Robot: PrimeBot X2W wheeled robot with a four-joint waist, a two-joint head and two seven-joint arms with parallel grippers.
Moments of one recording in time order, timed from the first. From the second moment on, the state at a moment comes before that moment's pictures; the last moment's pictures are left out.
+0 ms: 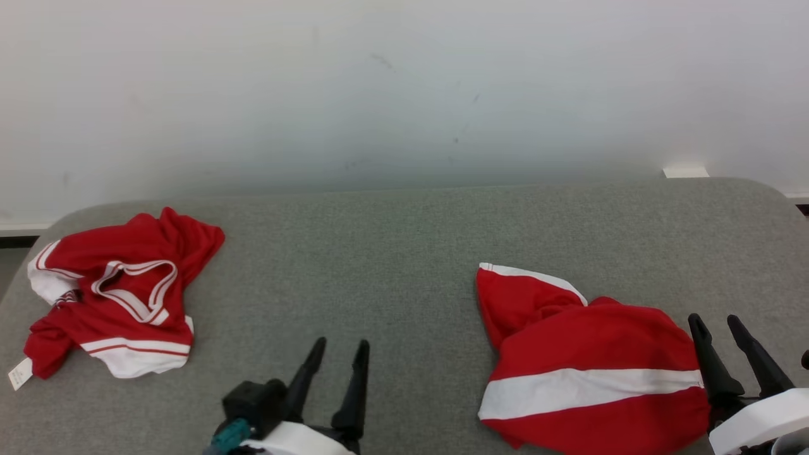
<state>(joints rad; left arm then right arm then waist) -0.15 0.05 -0.32 0.27 -0.39 -0.04 -0.26 -0.28 -0.46 0.45 0.45 0.94 0.13 -0.26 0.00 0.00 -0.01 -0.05</state>
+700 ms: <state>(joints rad) -0.37 0.06 -0.70 0.58 -0.84 -0.13 0.07 -0.22 -0.31 0.28 0.37 0.81 0.13 -0.26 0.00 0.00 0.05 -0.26</state>
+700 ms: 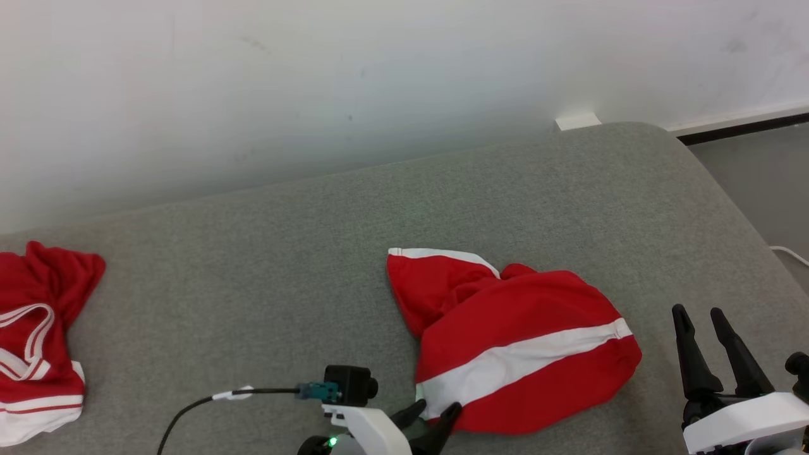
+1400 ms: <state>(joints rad) -0.52 0.16 -0.82 0.63 -0.87 -0.11 -0.16 -0.19 -0.30 0.25 0.37 0.78 0.13 -0.26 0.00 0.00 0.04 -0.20</state>
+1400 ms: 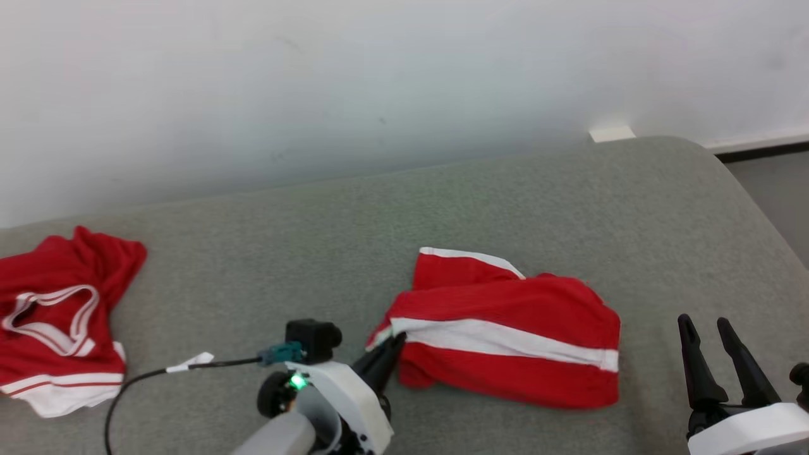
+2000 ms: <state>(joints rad) -0.40 0.28 -0.79 0.60 -0.81 0.07 -0.23 -0.16 -0.28 0.26 0.37 0.75 0.13 -0.24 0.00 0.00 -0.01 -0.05</state>
